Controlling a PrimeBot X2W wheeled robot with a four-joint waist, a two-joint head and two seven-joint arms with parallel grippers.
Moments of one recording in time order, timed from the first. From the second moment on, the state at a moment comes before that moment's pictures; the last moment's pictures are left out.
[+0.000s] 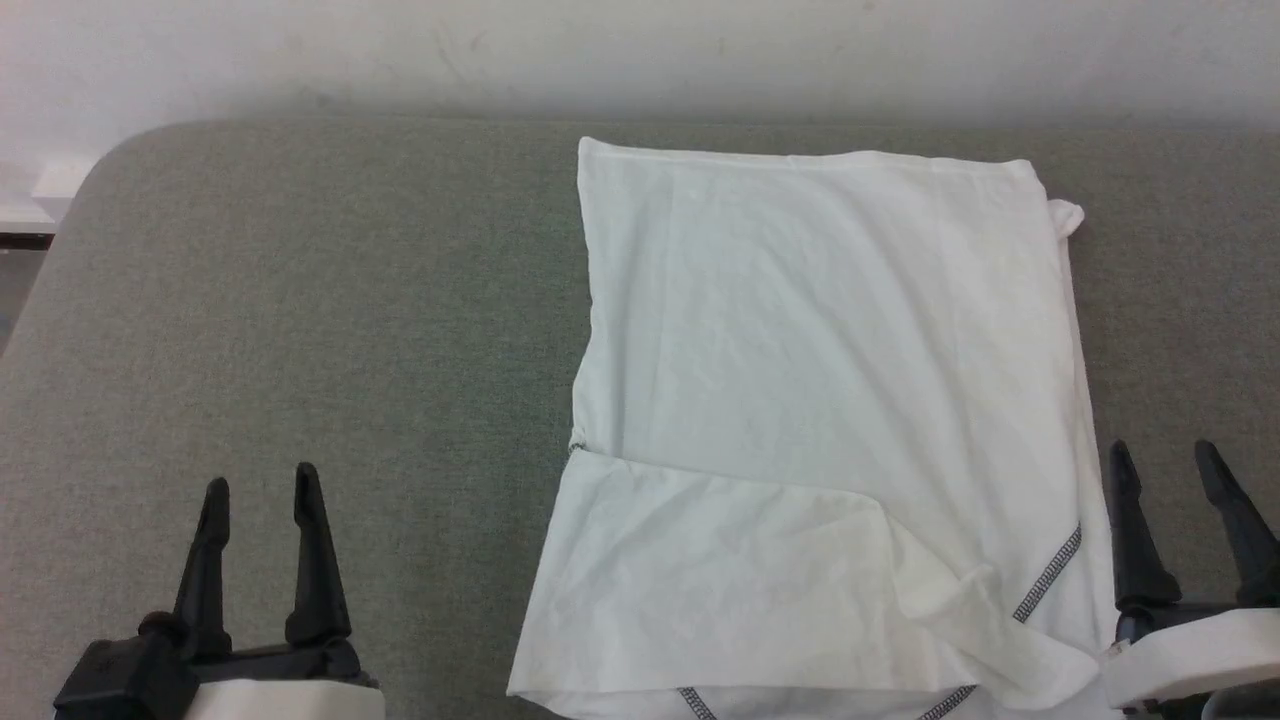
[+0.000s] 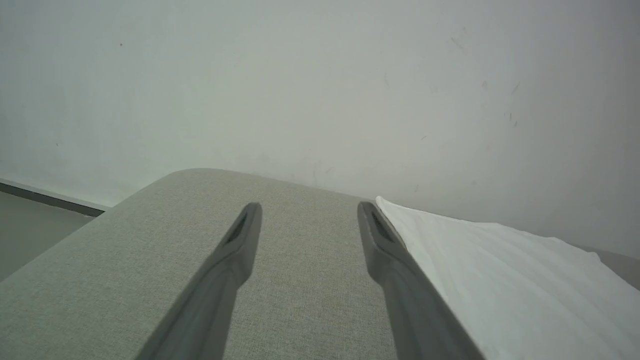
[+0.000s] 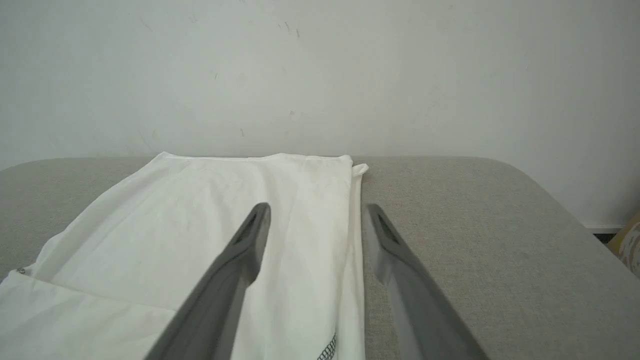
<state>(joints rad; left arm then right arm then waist) 0.18 0.28 -0.11 -0.28 -0.43 0.25 -0.26 0.14 -0.05 -0.18 -0.23 0.13 0.13 -0.01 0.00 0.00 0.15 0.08</state>
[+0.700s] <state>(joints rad) 0.07 0.16 -0.01 -0.28 -0.30 0.04 -0.26 -0.42 -0.12 -0.18 -0.28 0.10 0.13 0.32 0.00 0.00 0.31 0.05</state>
